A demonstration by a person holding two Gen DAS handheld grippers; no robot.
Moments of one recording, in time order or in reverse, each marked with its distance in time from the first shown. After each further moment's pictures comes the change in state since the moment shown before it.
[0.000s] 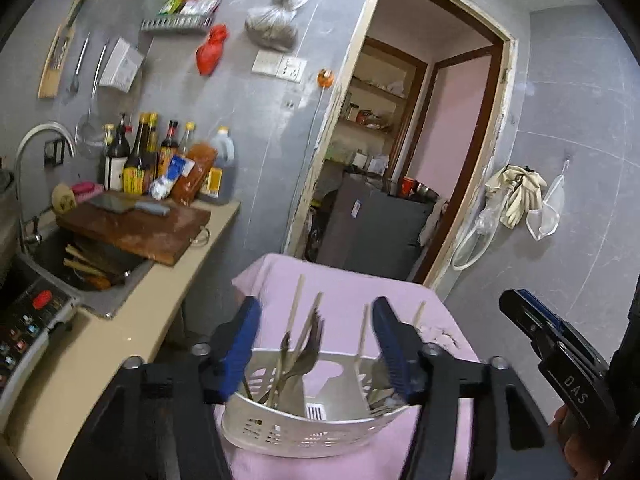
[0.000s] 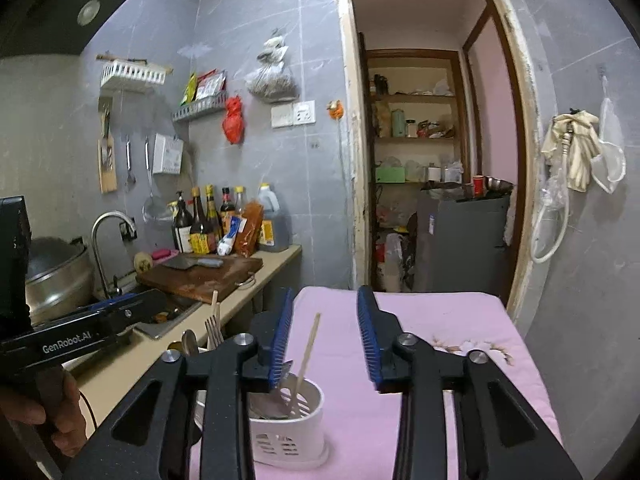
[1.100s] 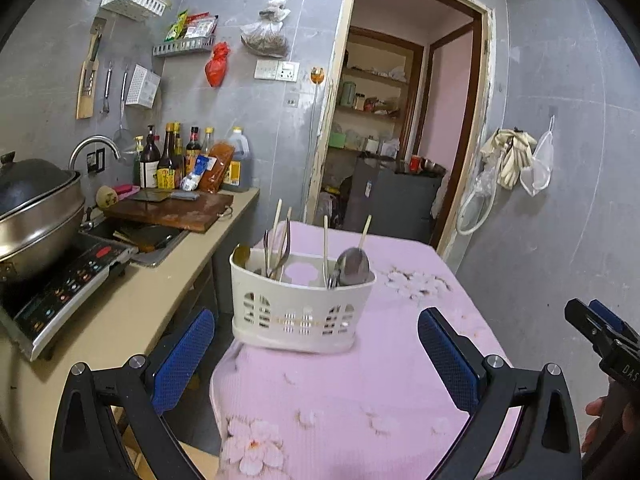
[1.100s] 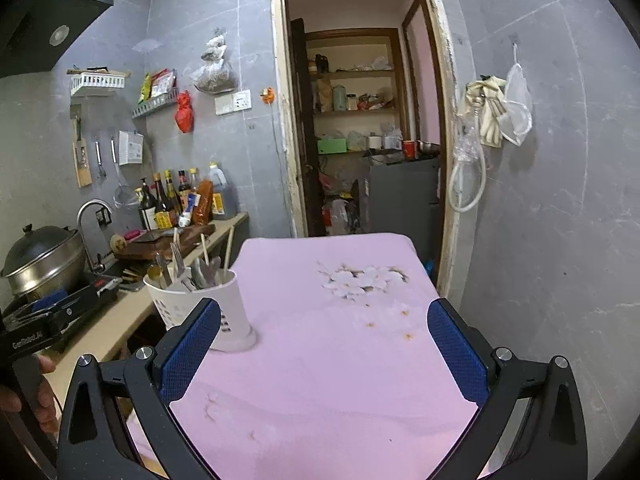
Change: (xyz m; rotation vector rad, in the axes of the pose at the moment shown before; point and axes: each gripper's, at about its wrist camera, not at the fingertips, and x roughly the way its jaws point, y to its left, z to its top) left arm -0.113 -0.065 -0.080 0.078 0.036 0.126; right arm -0.161 -0.088 -0.060 0.080 0.104 -0.162
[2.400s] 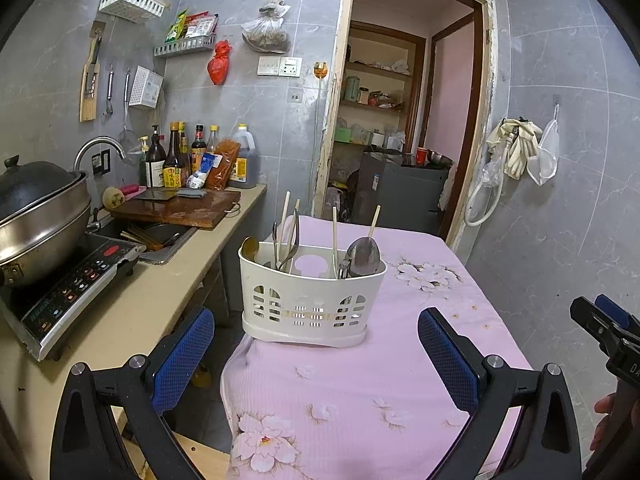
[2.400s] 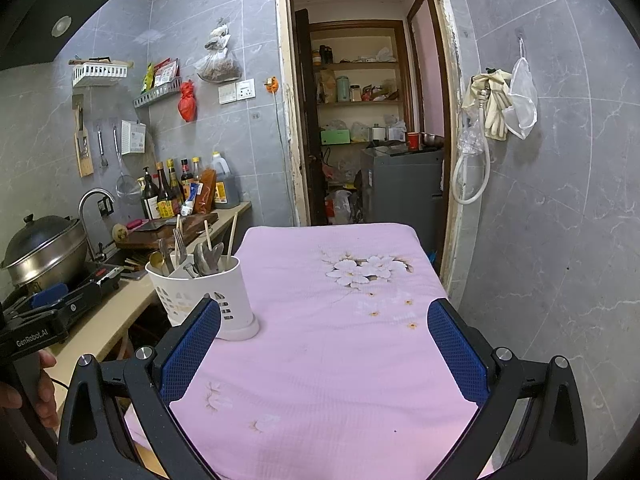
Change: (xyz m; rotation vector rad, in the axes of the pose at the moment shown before) left arm 0.003 0.002 -0.004 0.024 0.010 0.029; right arm 0.003 0.012 -0.003 -0.012 0.033 0.010
